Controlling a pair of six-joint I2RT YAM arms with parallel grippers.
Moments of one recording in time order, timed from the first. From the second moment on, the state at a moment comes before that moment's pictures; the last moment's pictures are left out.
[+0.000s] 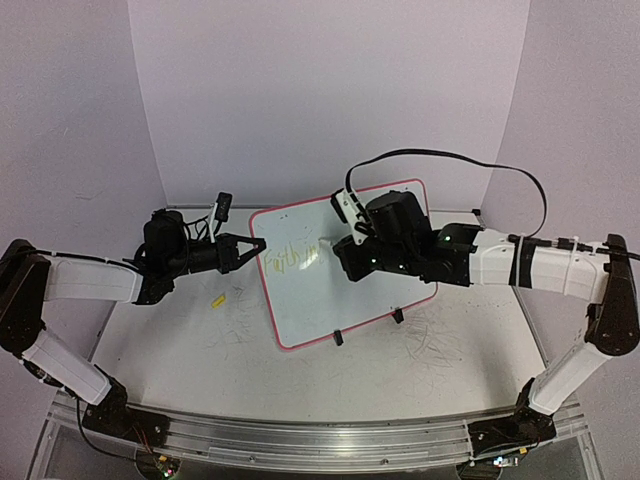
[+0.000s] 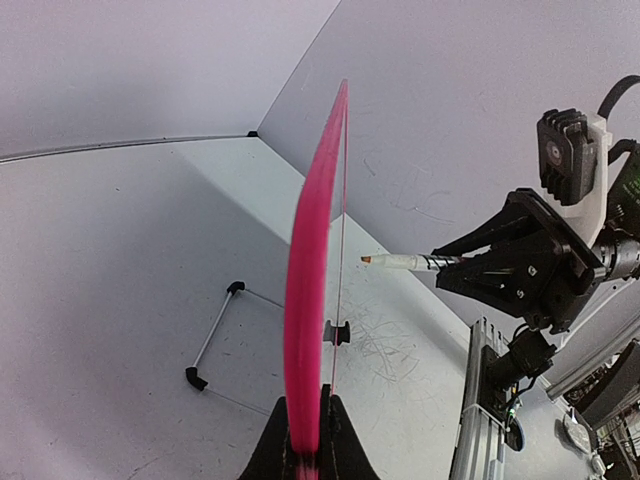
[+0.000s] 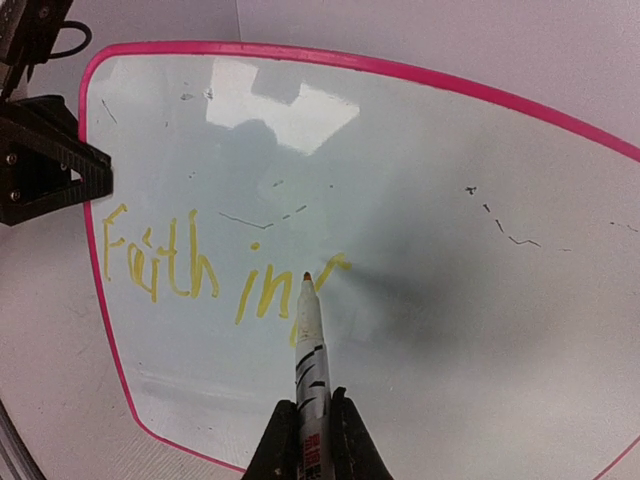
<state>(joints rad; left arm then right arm) -0.50 1.44 0.68 0.64 0.63 -0.47 0.96 1.58 1.26 -0.22 0.25 0.13</state>
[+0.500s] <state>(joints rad) -0.50 1.44 0.68 0.64 0.63 -0.47 0.96 1.64 1.28 -0.22 0.29 0.13</state>
